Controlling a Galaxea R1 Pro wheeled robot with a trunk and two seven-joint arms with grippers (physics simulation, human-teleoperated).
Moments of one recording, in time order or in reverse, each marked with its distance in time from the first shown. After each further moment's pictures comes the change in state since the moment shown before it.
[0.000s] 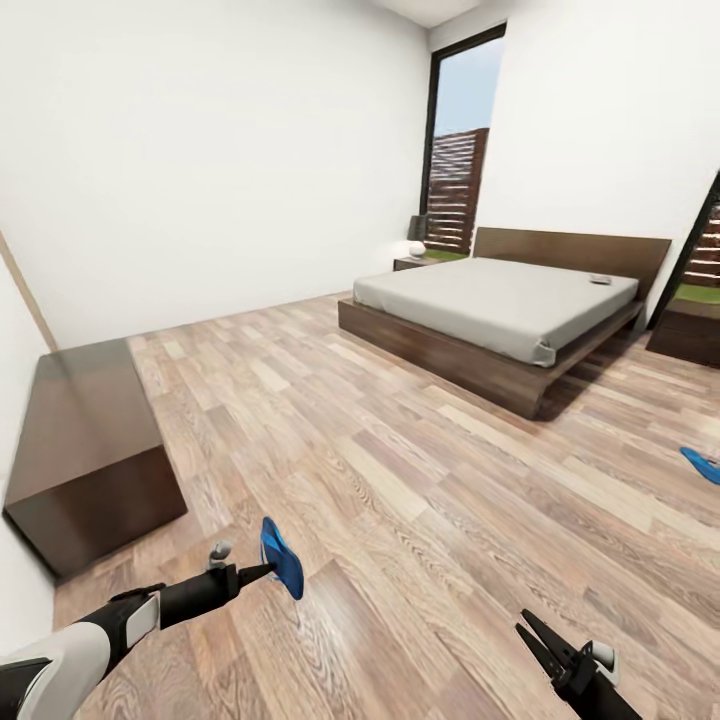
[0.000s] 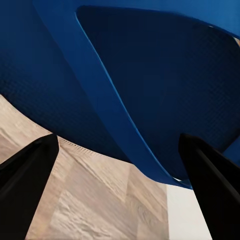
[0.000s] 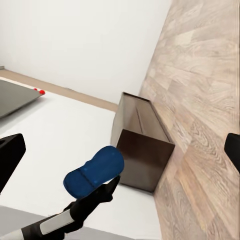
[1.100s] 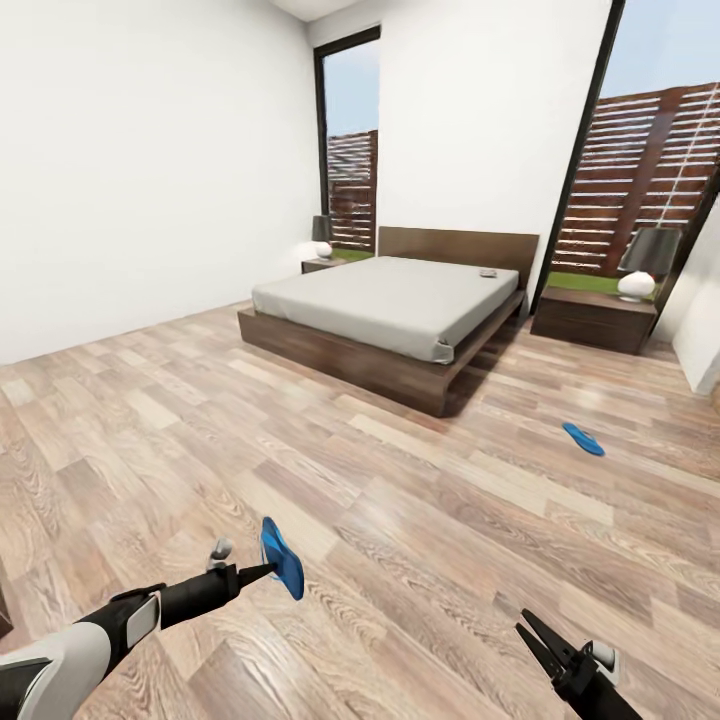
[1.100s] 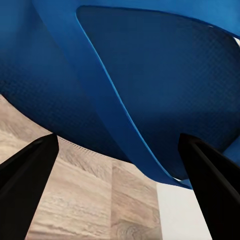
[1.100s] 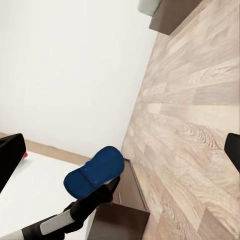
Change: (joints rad) left arm 0.000 -0.001 0.000 0.001 0.000 0.000 0.001; right arm 0.000 0.000 -0.001 0.000 -0.001 0.000 0.000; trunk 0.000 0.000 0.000
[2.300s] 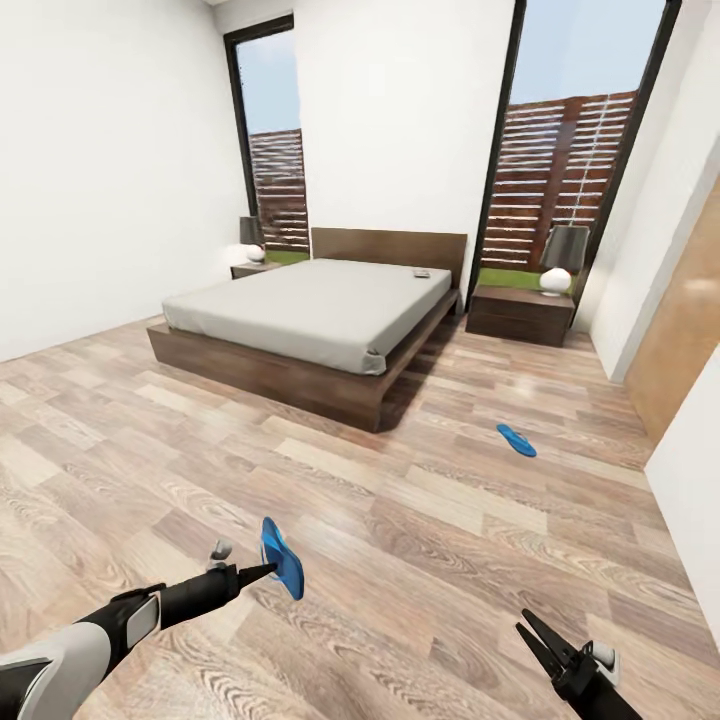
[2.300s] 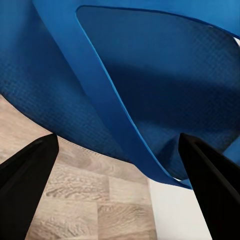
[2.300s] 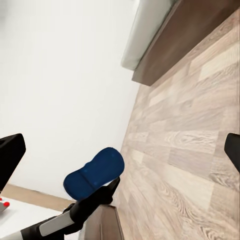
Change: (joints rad) left arm 0.000 0.000 0.000 0.001 0.000 0.000 0.000; right arm 0.000 0.001 0.000 0.000 -0.003 -0.006 -0.001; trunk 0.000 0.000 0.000
